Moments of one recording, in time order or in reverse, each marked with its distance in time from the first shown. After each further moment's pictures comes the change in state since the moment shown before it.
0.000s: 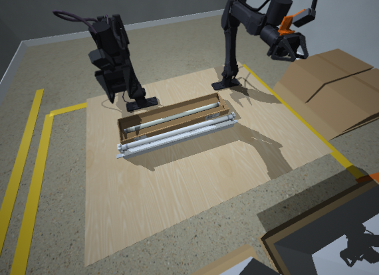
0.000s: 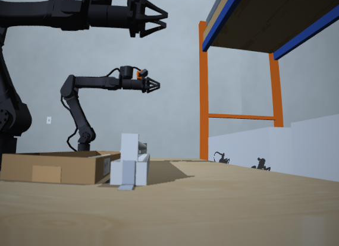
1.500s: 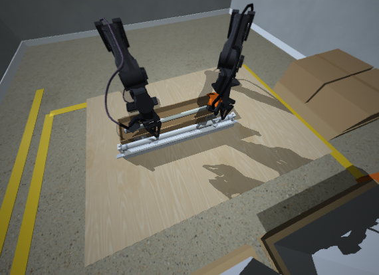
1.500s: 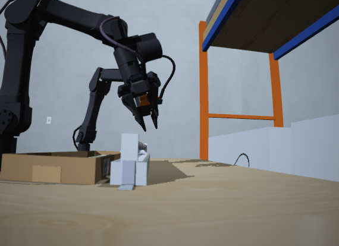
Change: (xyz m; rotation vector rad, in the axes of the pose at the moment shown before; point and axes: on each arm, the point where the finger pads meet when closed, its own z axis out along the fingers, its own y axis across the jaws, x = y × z) left arm 0.256 -0.234 -0.019 0.851 0.972 1.046; right arm 0.258 0.038 -0.027 0.778 0.965 1.202
